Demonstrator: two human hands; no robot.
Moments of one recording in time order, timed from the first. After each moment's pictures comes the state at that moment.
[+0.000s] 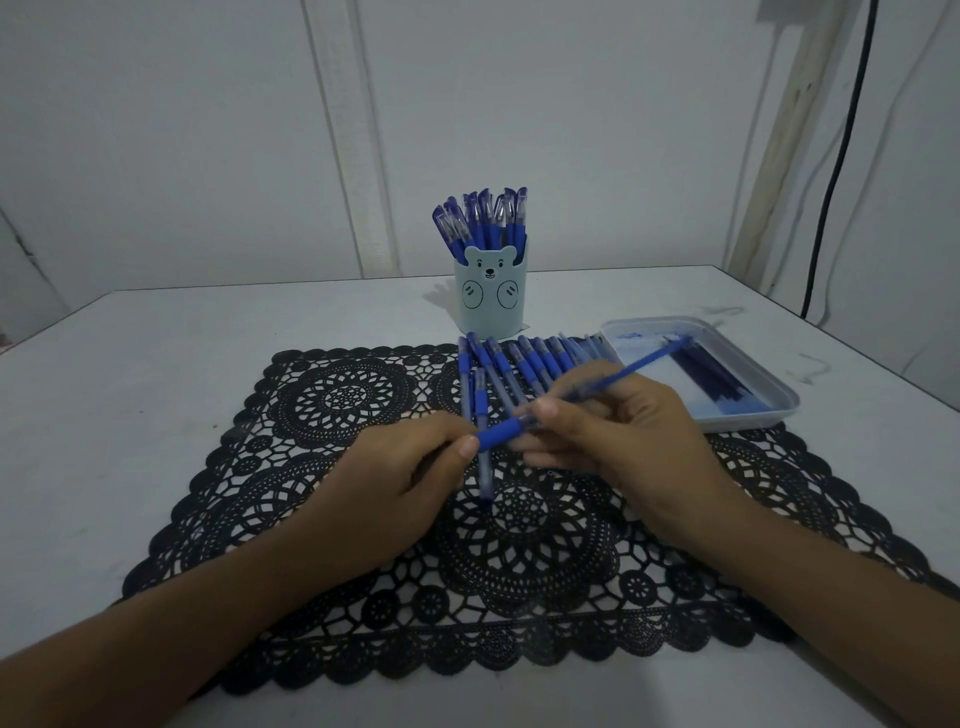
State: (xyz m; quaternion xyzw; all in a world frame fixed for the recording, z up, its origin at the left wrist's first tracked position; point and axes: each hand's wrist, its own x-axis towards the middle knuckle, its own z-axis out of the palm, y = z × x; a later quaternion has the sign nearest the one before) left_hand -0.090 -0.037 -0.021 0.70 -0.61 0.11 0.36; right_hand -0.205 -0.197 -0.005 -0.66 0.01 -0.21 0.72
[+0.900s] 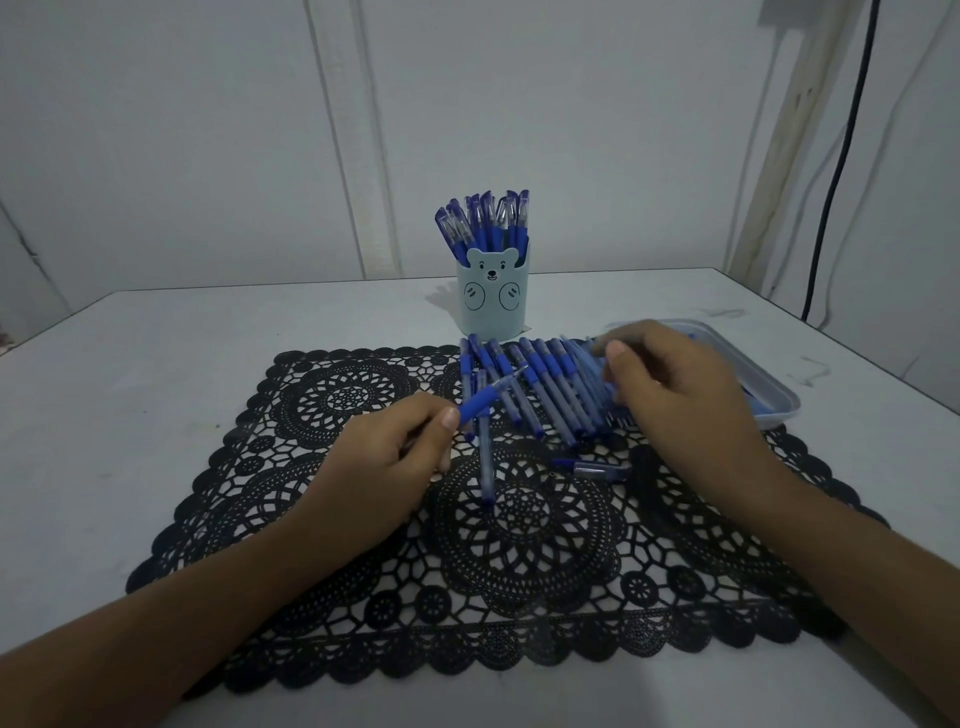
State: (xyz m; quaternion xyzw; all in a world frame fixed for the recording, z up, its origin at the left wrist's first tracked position) left_hand -0.095 -0.039 -0.012 0.78 -0.45 0.03 0.44; right_hand -0.200 -0.231 0.000 -0.84 0.10 -0.39 0.37
